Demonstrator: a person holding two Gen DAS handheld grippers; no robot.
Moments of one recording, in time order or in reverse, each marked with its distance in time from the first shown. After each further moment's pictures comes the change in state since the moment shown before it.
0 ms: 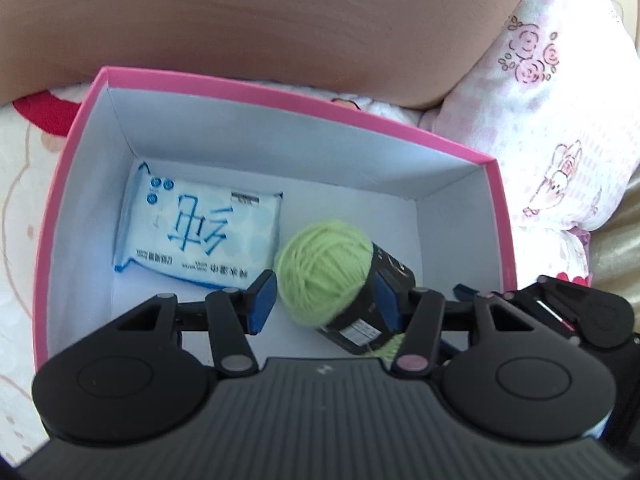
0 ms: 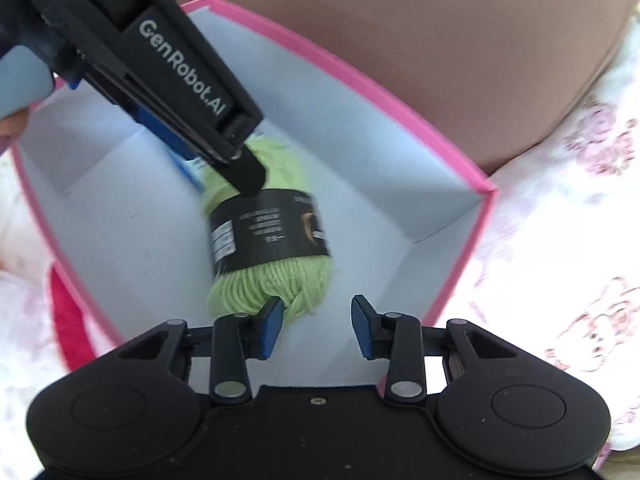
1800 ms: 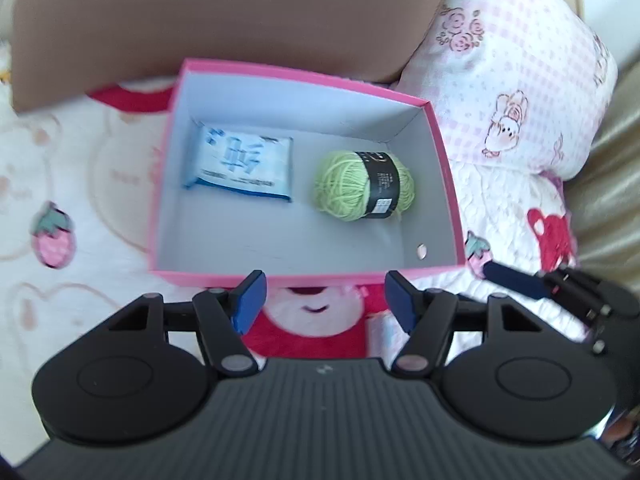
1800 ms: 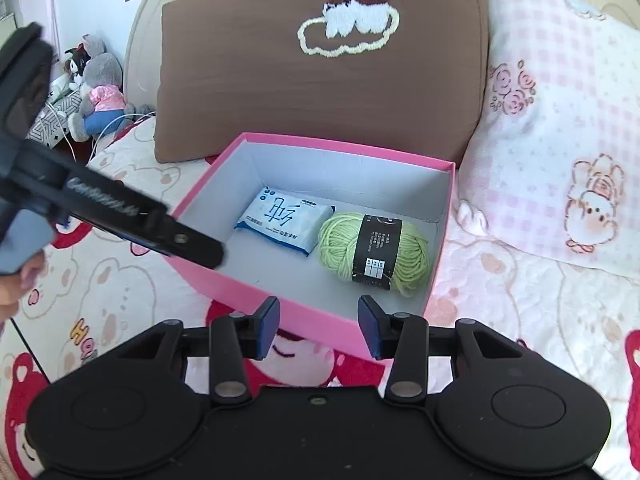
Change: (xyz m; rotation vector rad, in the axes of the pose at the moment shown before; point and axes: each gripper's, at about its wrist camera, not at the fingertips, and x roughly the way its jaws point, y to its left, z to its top) left arm -0.146 -0.014 -0.082 0.109 -0.004 0.050; right arm -0.132 -0.019 -0.070 0.419 -0.250 0.212
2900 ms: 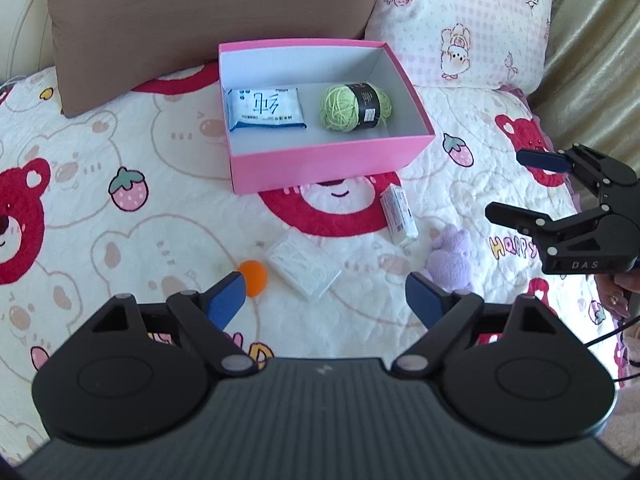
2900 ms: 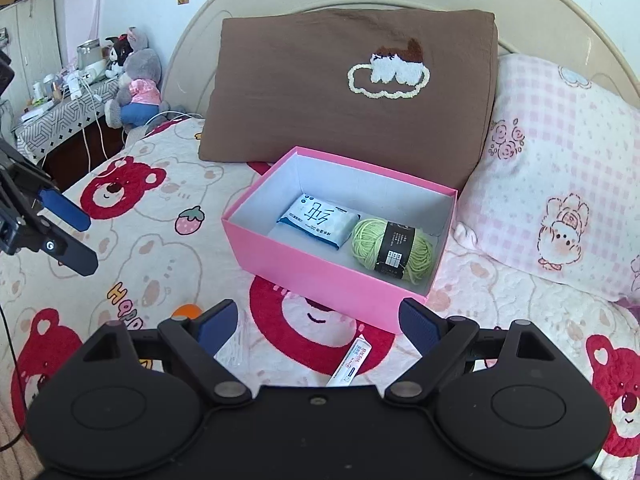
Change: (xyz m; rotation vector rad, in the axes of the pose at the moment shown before) left arm -0.135 0.029 -0.109 0.201 0.054 0.005; right arm -0.099 0.056 -0.057 -0.136 -0.064 -0.027
